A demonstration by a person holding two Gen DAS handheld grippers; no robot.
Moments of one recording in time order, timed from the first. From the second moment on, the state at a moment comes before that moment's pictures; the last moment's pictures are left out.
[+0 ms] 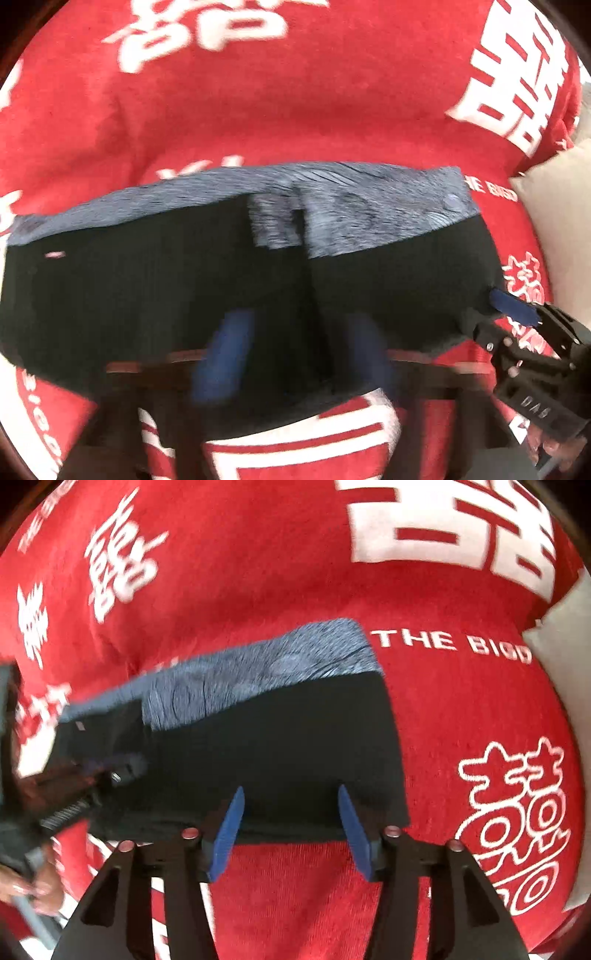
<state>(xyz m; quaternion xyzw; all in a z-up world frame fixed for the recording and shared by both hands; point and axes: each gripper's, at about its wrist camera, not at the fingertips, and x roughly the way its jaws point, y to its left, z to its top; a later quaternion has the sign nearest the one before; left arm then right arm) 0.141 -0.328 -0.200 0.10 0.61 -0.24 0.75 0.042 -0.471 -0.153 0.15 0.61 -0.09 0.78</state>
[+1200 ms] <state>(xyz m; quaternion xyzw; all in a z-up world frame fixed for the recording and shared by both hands) 0.136 -0.171 -0.204 0.00 0.65 -0.12 0.75 0.117 -0.370 -0.148 0.13 0.64 -0.03 0.76</state>
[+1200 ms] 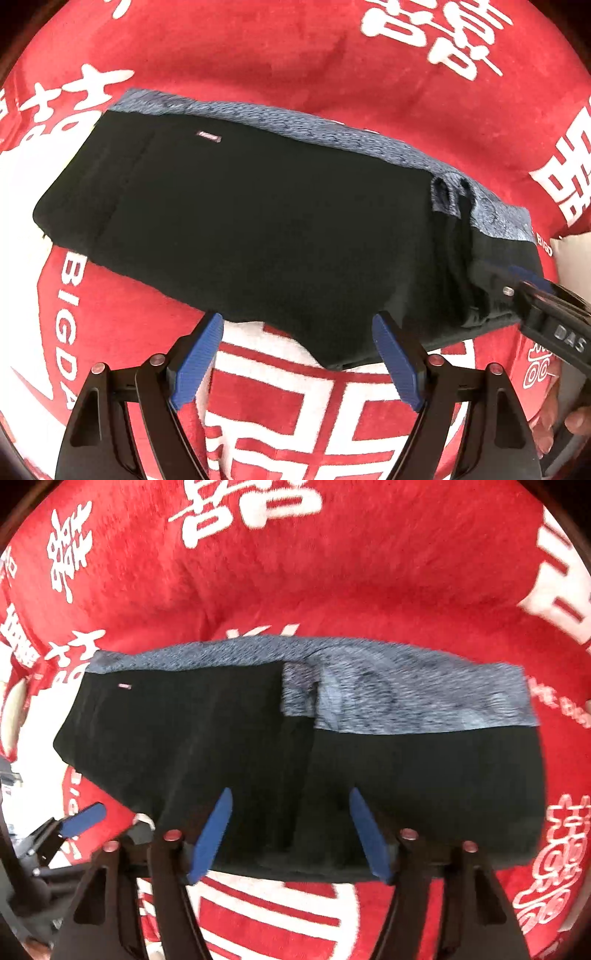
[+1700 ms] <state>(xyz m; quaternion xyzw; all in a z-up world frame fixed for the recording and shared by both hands) 0.143 -0.146 -0.207 -0.02 0.66 -0.11 0.75 0.119 -0.354 -0.160 0.06 0.67 -0.07 0.73</state>
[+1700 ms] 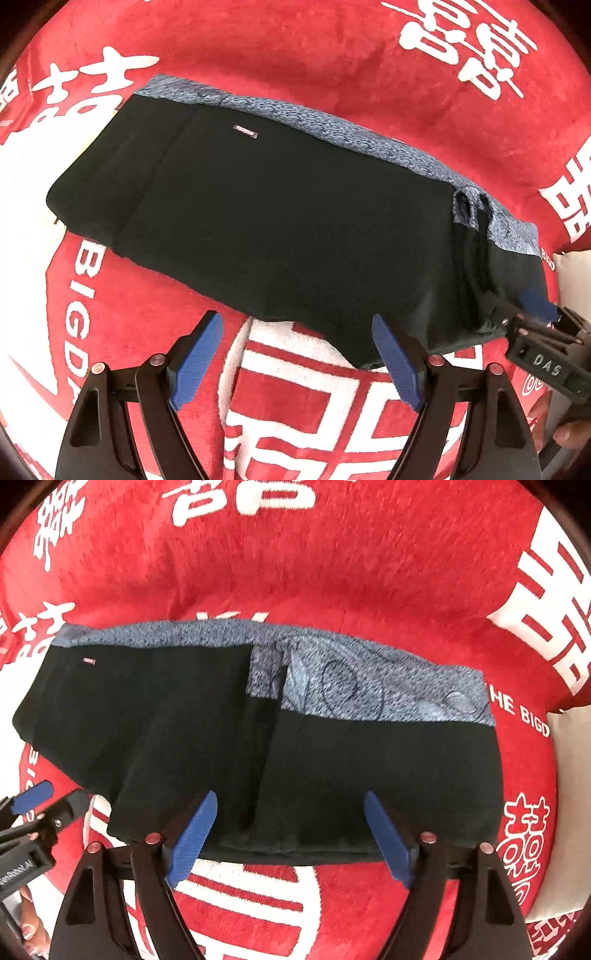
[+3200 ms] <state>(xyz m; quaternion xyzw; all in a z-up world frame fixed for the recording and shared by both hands) 0.217 0.023 -0.248 -0.40 0.52 -0.11 0.75 0.118 -0.331 -0.204 0.03 0.69 -0.06 0.72</state>
